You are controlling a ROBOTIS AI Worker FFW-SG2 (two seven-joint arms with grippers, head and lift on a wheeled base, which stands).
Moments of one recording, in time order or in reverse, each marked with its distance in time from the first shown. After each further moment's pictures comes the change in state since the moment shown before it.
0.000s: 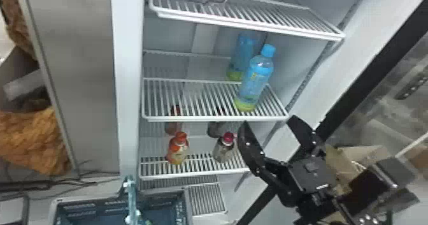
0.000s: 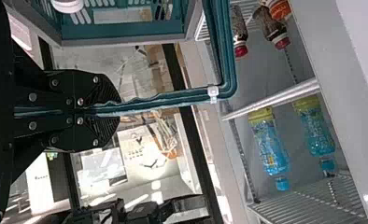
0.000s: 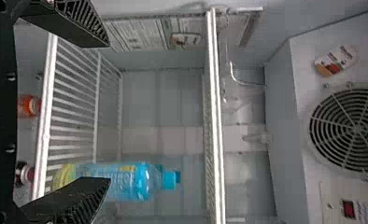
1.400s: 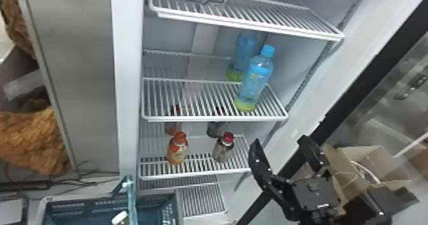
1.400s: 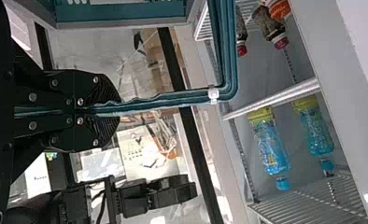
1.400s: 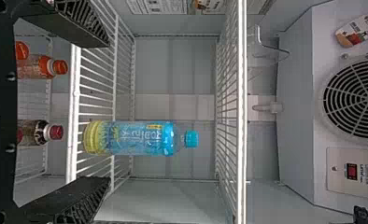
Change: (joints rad) left arm 0.006 0.000 -0.003 -0.005 -0.002 -0.007 0.000; right arm 0.023 0.037 -0.043 0.185 0.030 -0.217 -0.015
